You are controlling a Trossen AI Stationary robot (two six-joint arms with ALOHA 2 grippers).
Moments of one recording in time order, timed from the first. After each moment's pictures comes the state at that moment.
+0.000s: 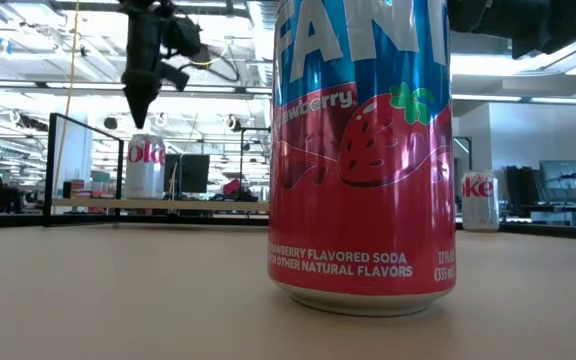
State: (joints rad) left arm 0.89 1.49 1.50 -1.29 -0.25 0.47; right arm 0.13 1.28 0.56 0.84 -0.05 -0.64
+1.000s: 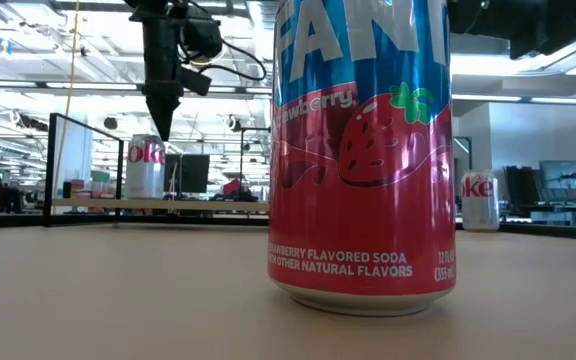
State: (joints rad) left arm 0.71 1.49 1.35 -1.10 -0.23 0.33; right arm 0.13 1.28 0.56 0.85 -0.05 -0.64
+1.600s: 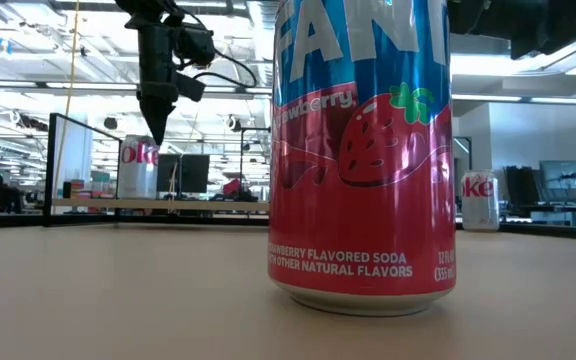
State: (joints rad) left arm 0.77 1.49 1.34 -1.11 -0.11 0.35; right arm 0.13 1.28 0.56 0.84 -0.05 -0.64
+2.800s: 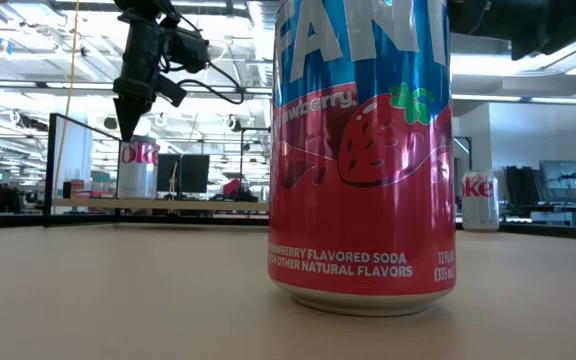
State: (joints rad) left arm 0.80 1.48 1.34 -1.32 -0.25 0.36; right arm 0.13 1.28 0.56 0.82 -0.05 -0.60
